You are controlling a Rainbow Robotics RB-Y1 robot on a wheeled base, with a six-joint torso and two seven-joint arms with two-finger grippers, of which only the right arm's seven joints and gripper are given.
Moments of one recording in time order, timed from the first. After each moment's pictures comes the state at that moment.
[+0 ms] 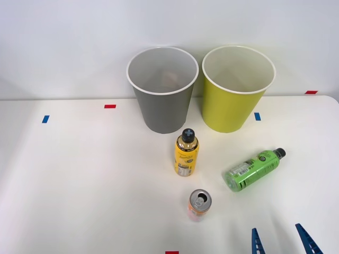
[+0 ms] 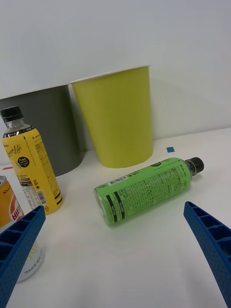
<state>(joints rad) 0.93 -0.16 0.19 -1.77 0.16 -0.91 1.19</state>
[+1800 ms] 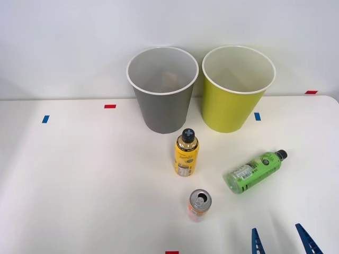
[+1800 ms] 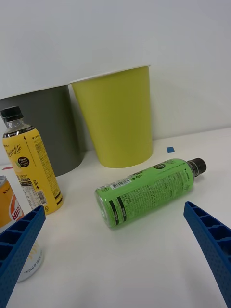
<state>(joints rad) 0.93 -0.16 0.19 -1.77 0.16 -0.91 1.19</state>
